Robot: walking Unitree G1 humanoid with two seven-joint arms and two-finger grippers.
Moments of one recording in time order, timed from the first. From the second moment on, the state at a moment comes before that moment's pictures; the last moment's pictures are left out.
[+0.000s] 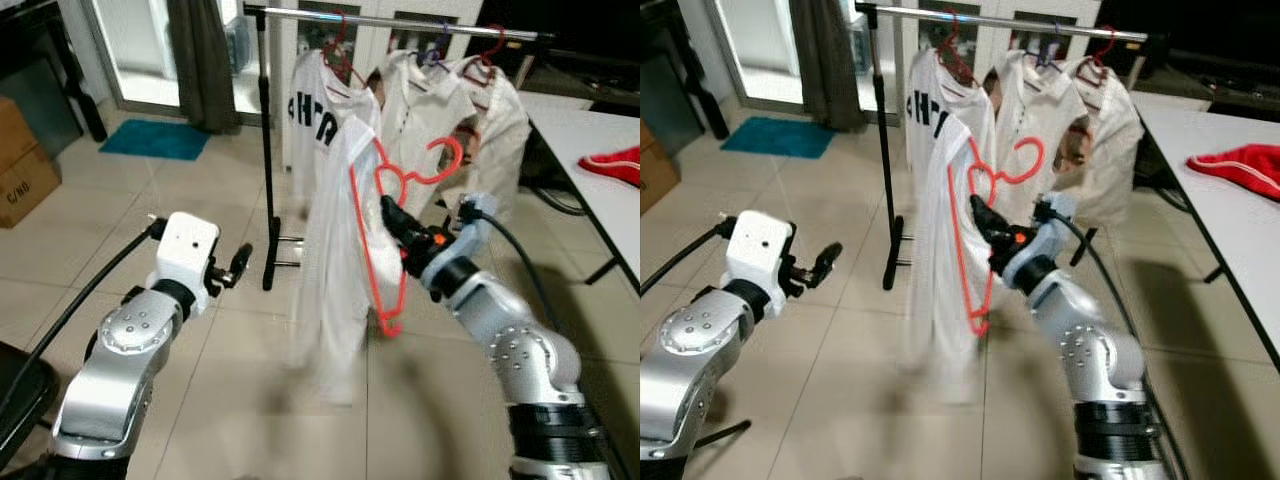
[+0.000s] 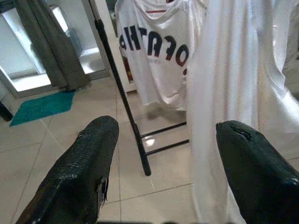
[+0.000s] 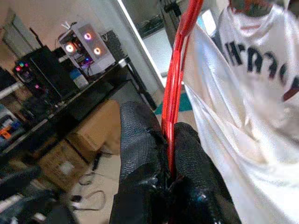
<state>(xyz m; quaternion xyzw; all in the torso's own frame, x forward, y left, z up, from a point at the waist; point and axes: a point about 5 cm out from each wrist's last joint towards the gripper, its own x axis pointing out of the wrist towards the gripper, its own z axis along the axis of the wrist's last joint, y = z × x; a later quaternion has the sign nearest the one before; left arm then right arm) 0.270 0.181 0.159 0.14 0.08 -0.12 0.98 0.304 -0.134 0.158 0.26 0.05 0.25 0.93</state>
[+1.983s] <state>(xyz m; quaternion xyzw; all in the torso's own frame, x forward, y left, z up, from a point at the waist) 0.314 0.238 0.262 0.28 0.13 -0.66 0.69 0.285 -0.136 0.201 -0.14 -0.02 0.66 0.74</state>
